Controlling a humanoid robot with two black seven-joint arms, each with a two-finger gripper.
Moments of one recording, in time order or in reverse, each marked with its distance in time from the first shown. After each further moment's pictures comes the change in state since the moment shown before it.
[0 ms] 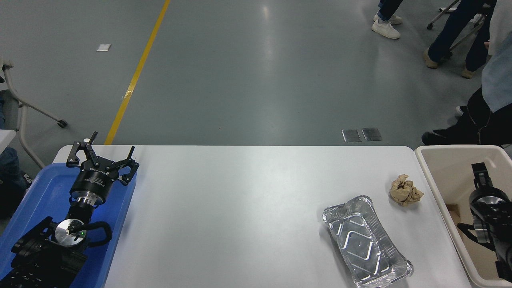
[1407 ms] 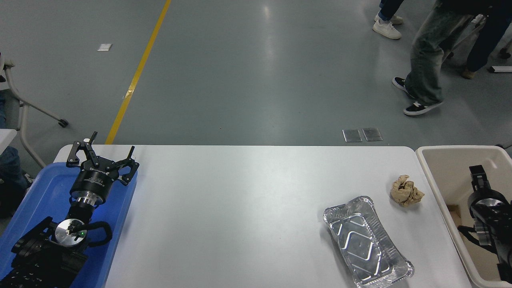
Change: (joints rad) left arm 0.000 -0.002 -0.002 0.000 0.000 0.000 0.000; right arm 0.069 -0.156 -0.028 0.191 -0.014 0.095 0.013
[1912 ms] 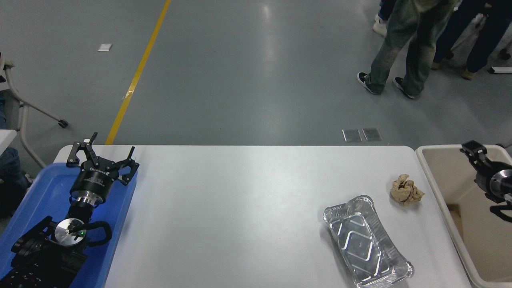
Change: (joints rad) left arm -0.001 0.001 0.004 -0.001 0.001 0.000 0.000; right arm 0.504 -0.299 -0.376 0.701 -0.193 0.055 0.001
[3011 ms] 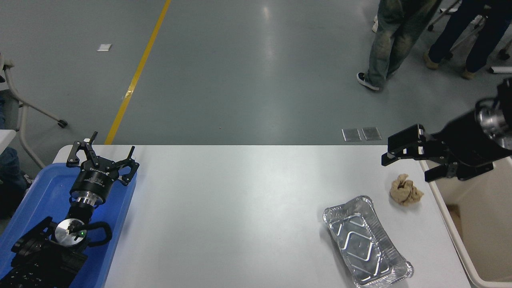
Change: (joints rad) left arm 0.001 0.000 0.000 0.001 0.000 0.000 -0.001; right arm 1.318 0.205 -0.673 0.802 -0.158 0.779 -0.026
